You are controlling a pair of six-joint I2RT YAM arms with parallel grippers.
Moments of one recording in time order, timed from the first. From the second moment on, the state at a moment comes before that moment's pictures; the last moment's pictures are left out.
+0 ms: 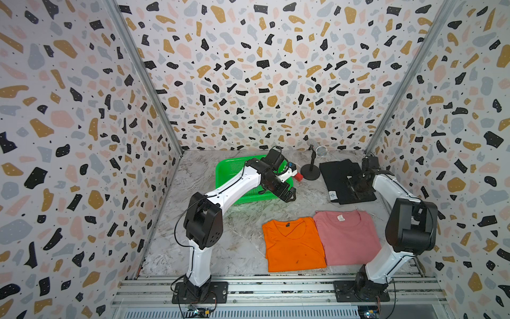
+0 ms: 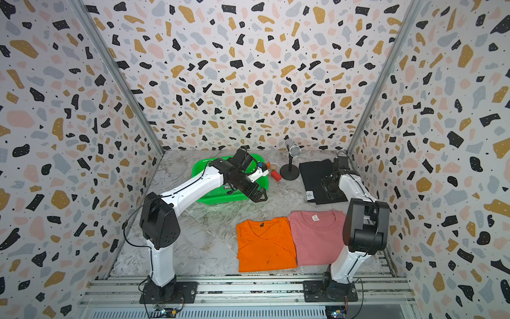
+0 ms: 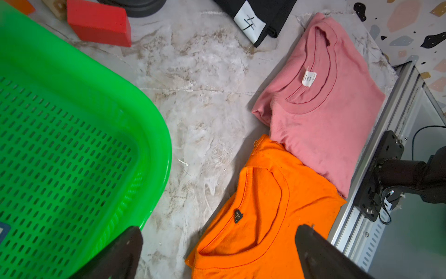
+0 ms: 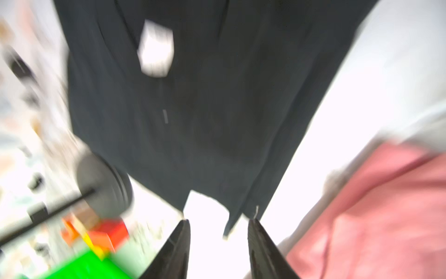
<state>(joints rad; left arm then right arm) -0.65 1.97 1.78 -0.92 0.41 0.10 -0.15 1.74 1.30 -0.68 -0.03 1.03</state>
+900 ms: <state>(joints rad) -0.64 1.94 1.75 -0.93 0.35 0.09 -0.42 2.05 1.55 -0.80 -0.12 0.92</state>
